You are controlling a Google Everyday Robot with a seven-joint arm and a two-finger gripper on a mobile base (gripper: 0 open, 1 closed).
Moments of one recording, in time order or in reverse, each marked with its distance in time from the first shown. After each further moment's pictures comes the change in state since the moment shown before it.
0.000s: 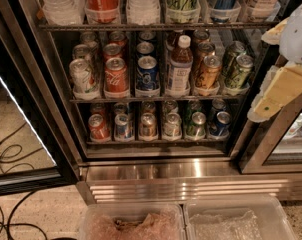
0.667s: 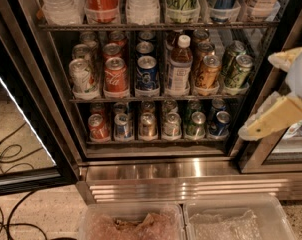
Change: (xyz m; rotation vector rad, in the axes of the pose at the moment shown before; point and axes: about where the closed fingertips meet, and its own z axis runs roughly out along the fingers) arm 0.012 0.024 0.021 0.053 -0.204 0.148
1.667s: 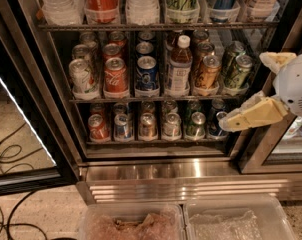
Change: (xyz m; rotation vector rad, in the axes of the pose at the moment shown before) arm -0.018 -0.006 0.018 0.086 -0.228 0.079
